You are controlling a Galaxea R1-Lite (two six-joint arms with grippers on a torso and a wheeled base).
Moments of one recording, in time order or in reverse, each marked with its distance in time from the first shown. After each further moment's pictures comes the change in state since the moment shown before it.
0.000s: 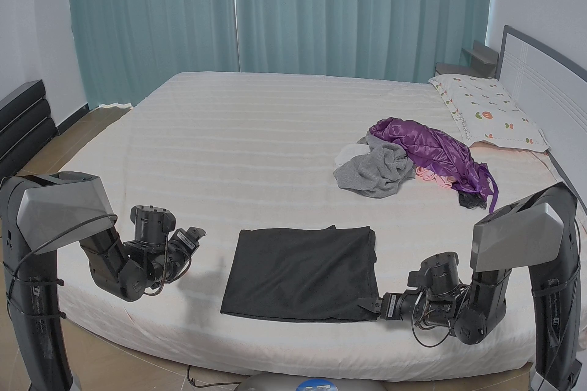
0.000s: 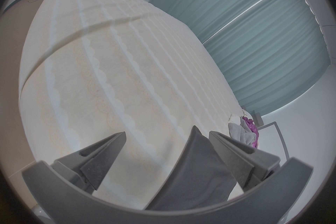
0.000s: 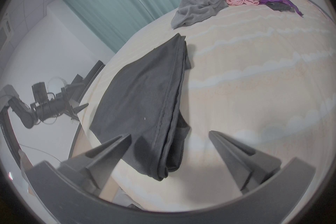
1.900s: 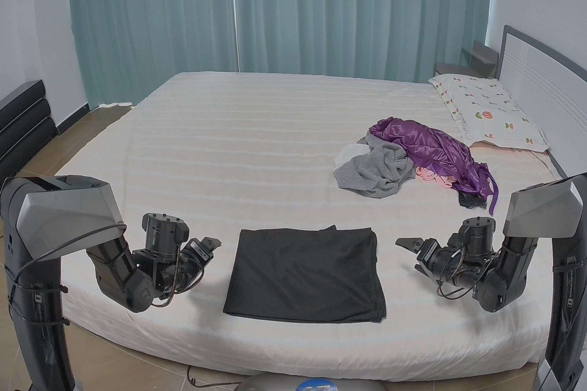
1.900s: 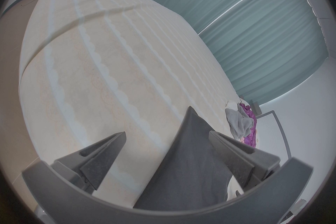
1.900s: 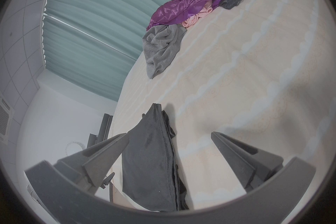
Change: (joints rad) left arm -0.074 -0.016 0.047 -0.007 -0.010 -0.001; right arm -0.249 -0.047 -0.091 -0.055 0.096 0.365
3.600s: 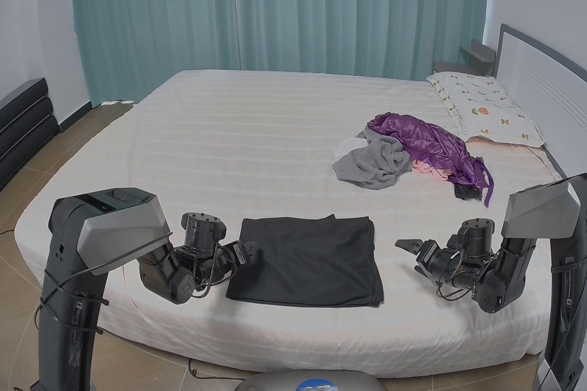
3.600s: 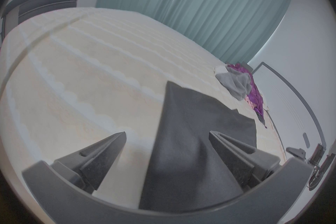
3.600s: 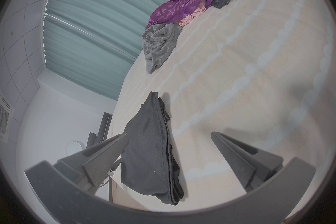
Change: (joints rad) left arm -0.068 0.229 -0.317 0.035 -0.037 0.401; right arm 0.001 0.013 0.000 -0.009 -0.003 0.000
